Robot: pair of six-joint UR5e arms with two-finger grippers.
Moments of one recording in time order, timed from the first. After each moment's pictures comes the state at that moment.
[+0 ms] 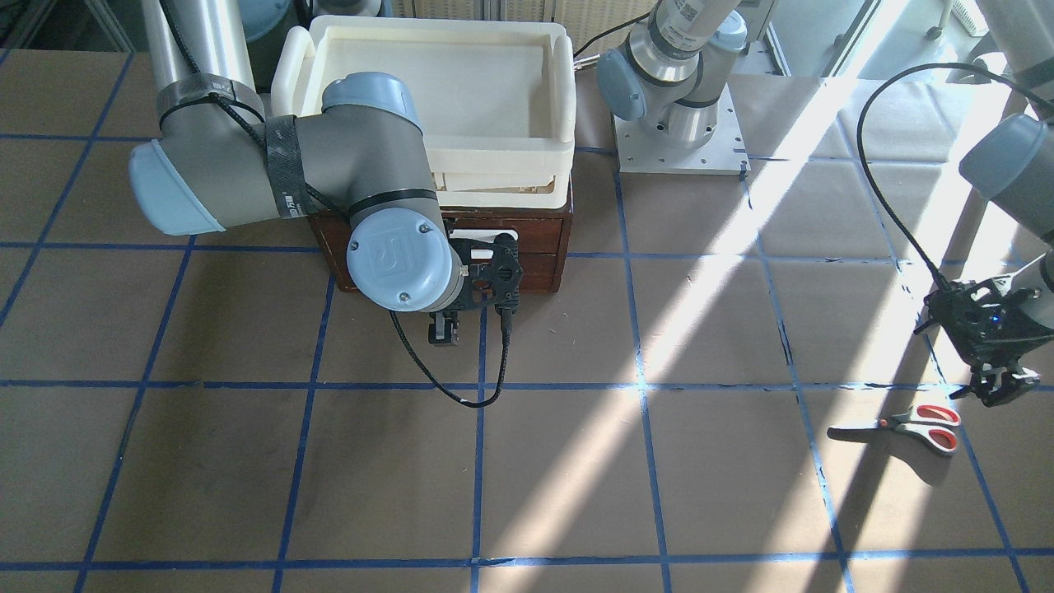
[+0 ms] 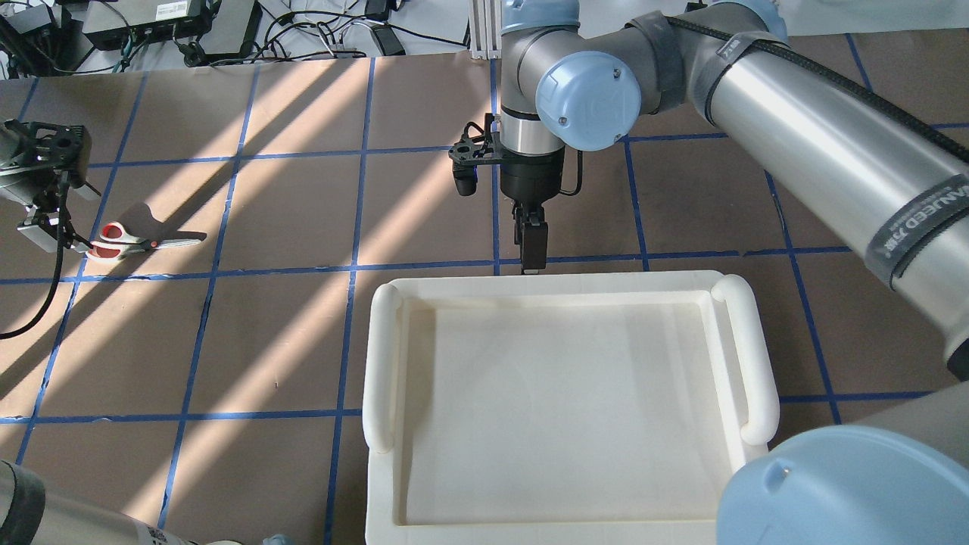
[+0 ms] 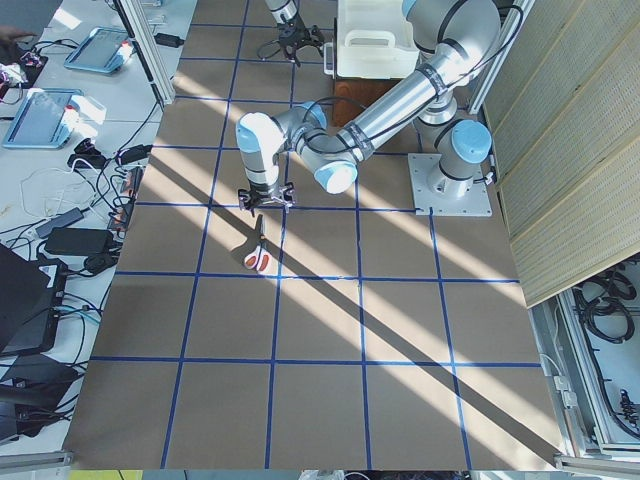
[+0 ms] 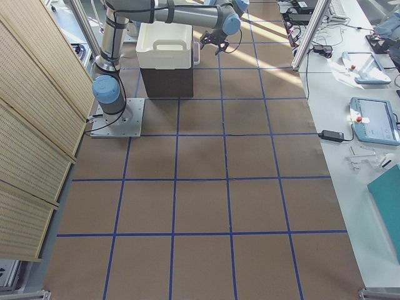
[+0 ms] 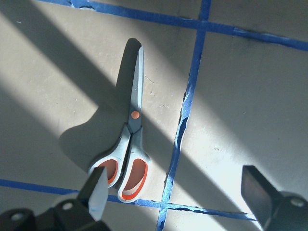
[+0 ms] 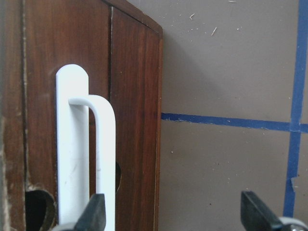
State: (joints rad) left arm -1.00 -1.94 -1.64 -1.13 1.60 1.99; right arm 1.86 -1.10 1.40 -1.43 -1.39 -1.36
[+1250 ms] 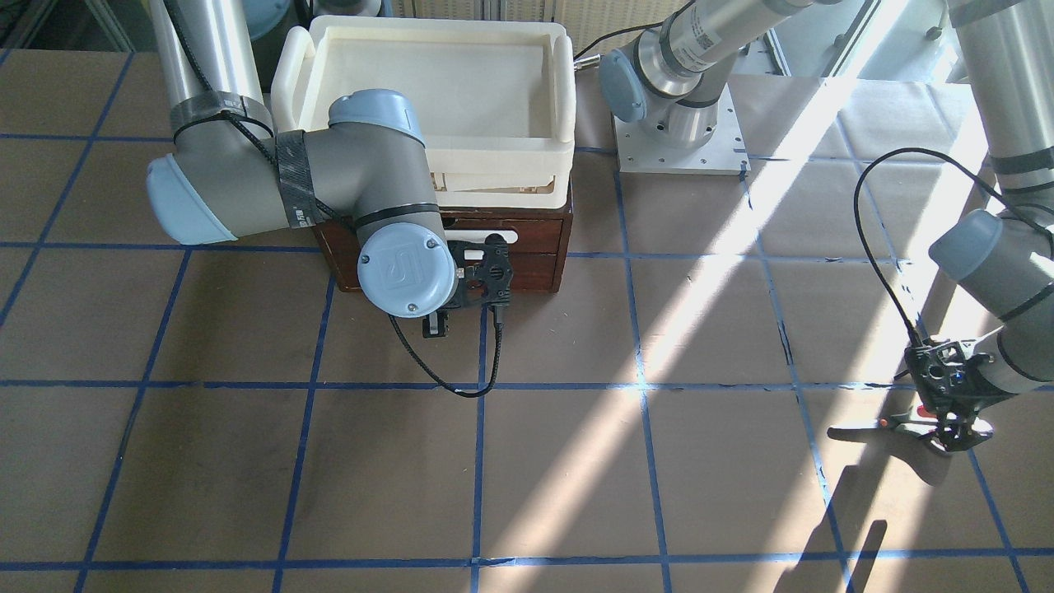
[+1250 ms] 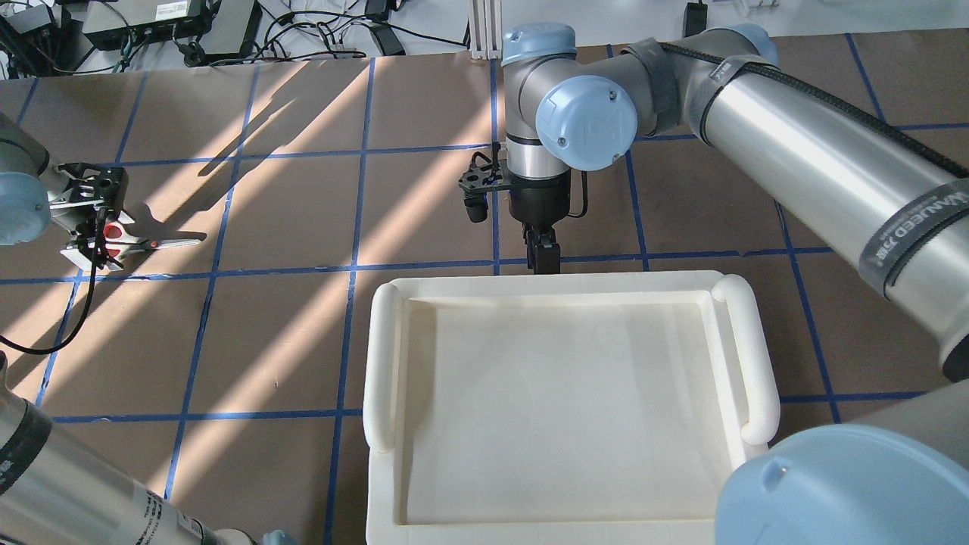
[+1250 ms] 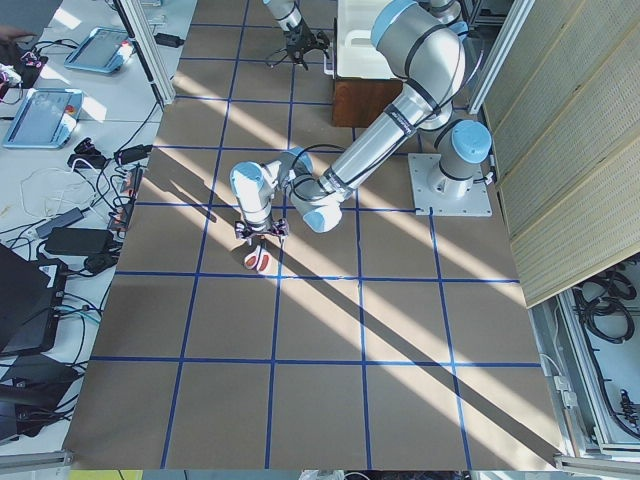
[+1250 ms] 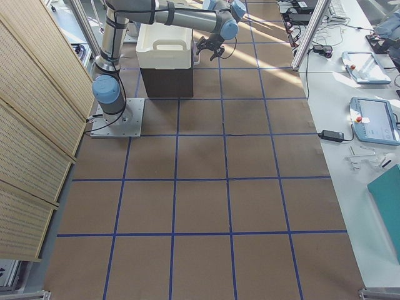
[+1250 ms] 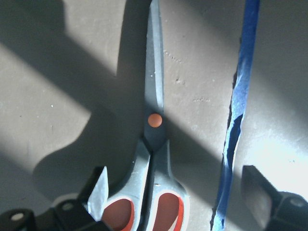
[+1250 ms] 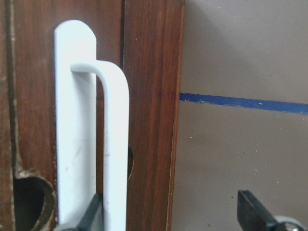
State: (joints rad) left arm -0.98 -2.14 -1.64 -0.96 1.60 2.09; right arm 1.86 -1.10 1.45 -1.43 -1.44 -1.39
